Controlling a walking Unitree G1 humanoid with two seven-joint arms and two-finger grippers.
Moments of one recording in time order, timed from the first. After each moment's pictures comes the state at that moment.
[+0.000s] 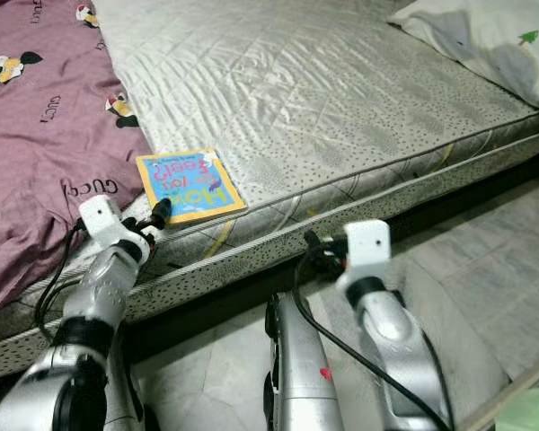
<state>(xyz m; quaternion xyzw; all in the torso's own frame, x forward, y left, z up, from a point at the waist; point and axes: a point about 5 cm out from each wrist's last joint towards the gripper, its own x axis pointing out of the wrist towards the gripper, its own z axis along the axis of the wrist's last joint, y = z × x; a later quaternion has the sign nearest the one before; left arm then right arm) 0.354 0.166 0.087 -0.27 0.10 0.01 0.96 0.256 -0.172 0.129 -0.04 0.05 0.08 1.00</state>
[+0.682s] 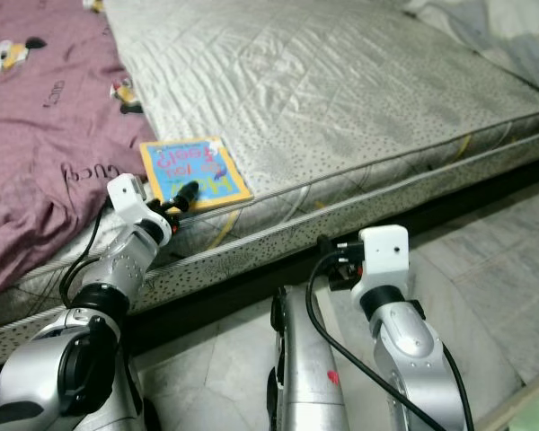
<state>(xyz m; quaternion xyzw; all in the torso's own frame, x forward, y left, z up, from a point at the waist) 0.375 0.131 0.105 -0.29 0.10 -0.08 0.95 0.242 -0.177 0.140 -0.04 0.05 0.06 1.00</state>
